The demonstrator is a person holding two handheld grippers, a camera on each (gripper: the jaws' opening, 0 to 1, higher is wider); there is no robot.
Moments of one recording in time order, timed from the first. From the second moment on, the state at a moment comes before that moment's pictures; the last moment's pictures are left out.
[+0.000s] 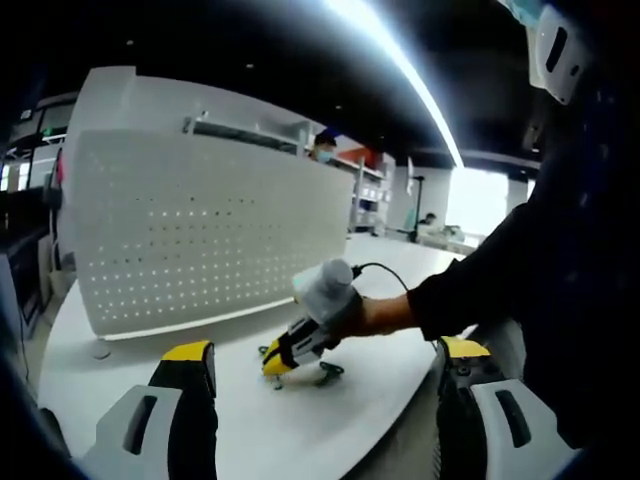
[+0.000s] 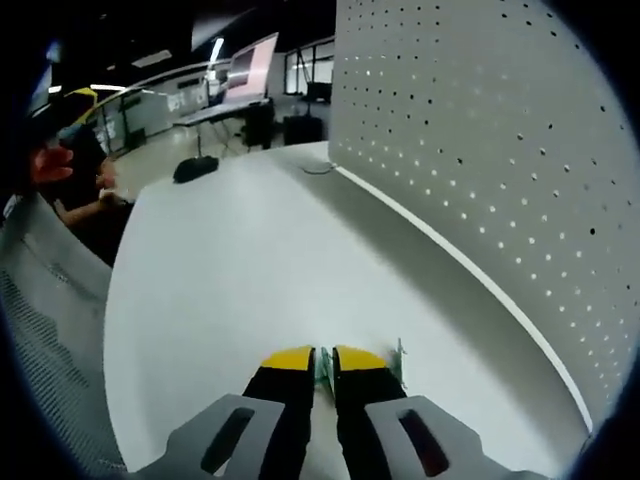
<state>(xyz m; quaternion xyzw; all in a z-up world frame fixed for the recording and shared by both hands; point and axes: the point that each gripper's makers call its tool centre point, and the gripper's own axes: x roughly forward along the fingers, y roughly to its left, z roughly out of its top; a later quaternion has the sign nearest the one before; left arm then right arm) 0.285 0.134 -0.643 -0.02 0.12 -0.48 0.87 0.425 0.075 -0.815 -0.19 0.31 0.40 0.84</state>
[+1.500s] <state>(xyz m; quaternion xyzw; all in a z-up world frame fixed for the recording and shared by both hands) 0.285 0.134 -0.642 -0.02 0.11 -0.48 0.87 0.424 0.059 -0.805 -0.22 0.30 0.40 0.84</state>
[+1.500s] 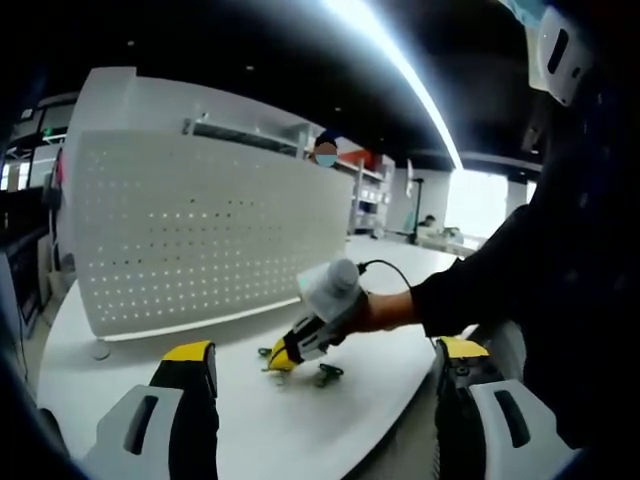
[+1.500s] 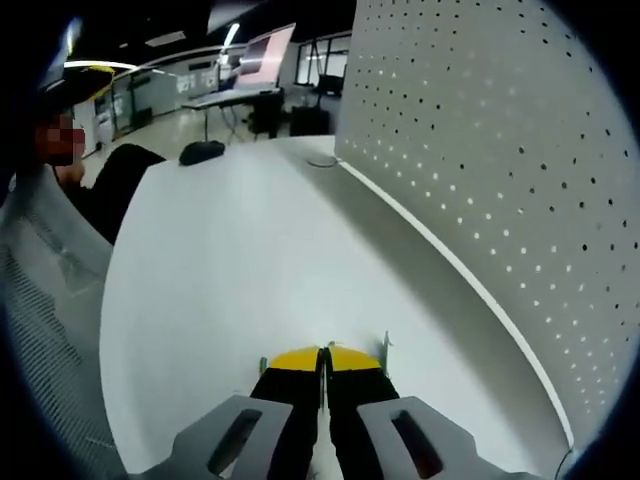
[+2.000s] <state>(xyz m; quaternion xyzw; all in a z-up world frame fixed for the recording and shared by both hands) 0.295 0.132 -0.634 -0.02 0.10 -0.47 0.88 0.418 0.077 -0.741 -0.11 0.24 0.41 0.87</state>
